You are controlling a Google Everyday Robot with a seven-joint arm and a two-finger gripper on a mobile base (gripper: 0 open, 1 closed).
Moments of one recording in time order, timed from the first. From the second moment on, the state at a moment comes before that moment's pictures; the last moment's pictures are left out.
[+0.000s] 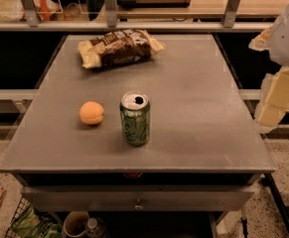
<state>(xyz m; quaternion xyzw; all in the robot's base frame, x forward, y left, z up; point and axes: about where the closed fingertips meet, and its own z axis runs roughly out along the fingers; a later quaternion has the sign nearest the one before) 0.438 -0.217 0.976 -0.60 0.78 -0.03 0.16</state>
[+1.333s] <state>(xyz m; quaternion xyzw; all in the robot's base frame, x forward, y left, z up) 0.466 -0.223 0.976 -0.43 0.84 0.09 0.31</state>
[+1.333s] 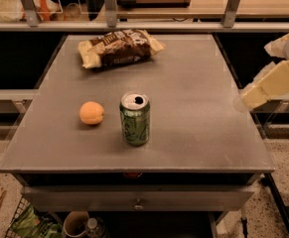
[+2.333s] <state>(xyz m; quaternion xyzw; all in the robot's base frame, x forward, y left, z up) 0.481 -0.100 1.024 -0.43 0.69 0.27 0.51</state>
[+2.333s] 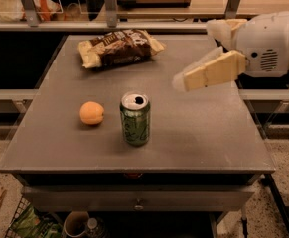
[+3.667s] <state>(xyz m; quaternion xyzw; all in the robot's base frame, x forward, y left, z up) 0.465 -0.048 1.007 -0.45 0.62 0.36 0.53</state>
